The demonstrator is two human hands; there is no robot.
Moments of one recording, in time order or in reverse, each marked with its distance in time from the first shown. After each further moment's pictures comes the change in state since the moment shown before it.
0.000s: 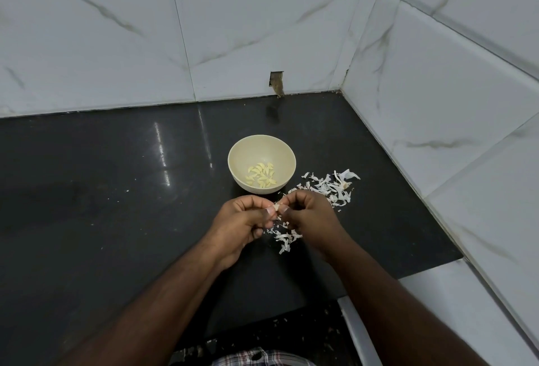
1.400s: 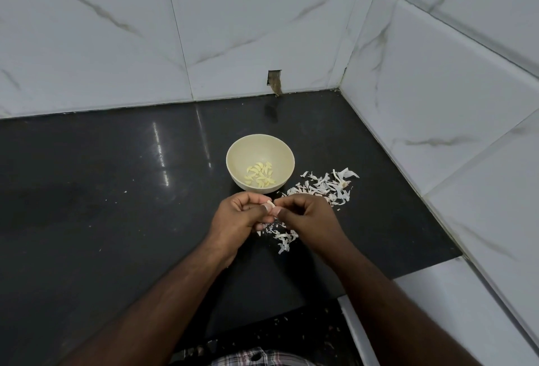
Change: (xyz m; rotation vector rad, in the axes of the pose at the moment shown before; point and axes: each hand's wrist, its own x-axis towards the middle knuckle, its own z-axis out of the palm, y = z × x) left_hand 0.008 -0.008 -0.001 0.049 0.076 0.143; right_hand -0.003 0.008 -0.002 -0.133 0.013 -0.154
